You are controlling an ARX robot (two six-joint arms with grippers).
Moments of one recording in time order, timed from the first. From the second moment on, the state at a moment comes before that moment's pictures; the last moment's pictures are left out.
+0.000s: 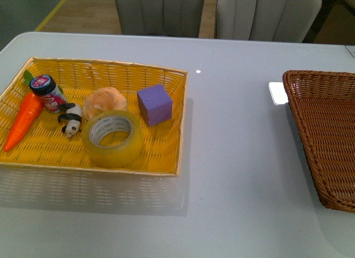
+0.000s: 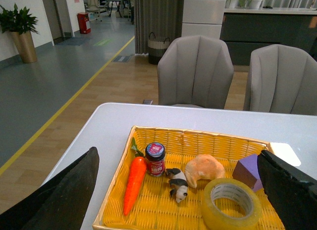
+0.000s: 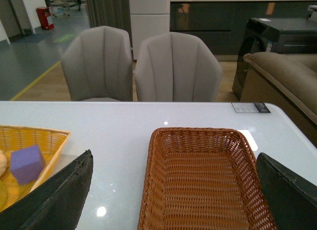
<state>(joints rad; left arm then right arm) 0.00 0.02 0.01 0.00 0.00 -0.01 0.00 0.01 0.02 0.00 0.00 0.00</state>
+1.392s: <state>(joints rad) 0.00 0.02 0.01 0.00 0.00 -0.01 -0.35 1.17 0.45 0.24 -0.22 -0.05</state>
